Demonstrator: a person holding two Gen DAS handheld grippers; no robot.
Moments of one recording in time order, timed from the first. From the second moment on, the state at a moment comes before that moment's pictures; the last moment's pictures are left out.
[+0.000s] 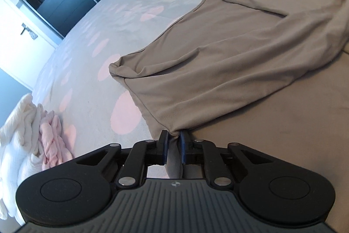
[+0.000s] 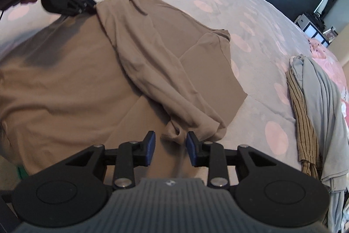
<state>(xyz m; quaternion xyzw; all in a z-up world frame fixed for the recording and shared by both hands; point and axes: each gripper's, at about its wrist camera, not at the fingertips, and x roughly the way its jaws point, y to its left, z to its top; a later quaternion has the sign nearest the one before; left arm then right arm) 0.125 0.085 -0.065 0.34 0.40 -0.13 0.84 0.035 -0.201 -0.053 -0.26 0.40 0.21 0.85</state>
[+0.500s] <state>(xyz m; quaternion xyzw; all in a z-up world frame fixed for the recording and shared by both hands) 0.128 0.086 -0.063 0.31 0.42 -0.11 0.85 0.061 -0.240 -0.048 -0.19 0.41 0.07 0.89</state>
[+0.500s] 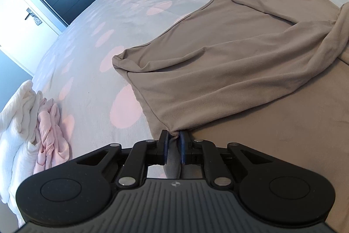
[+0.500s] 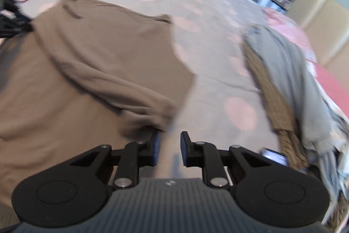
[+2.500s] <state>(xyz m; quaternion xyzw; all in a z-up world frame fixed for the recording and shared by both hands) 0.147 0.175 -0.024 0.01 0.44 -0.03 0.90 -0.036 -0.174 0.068 -0.25 0.39 0.36 0.81</state>
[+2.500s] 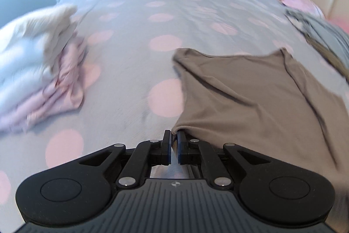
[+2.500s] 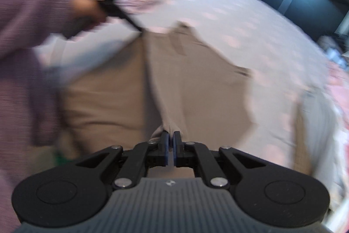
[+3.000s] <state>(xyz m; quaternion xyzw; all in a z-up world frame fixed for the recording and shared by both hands) 0.146 0.250 -0.042 -0.14 0.44 0.00 0.88 -0.072 -0.048 0.021 -0.19 0.45 0.56 0.67</state>
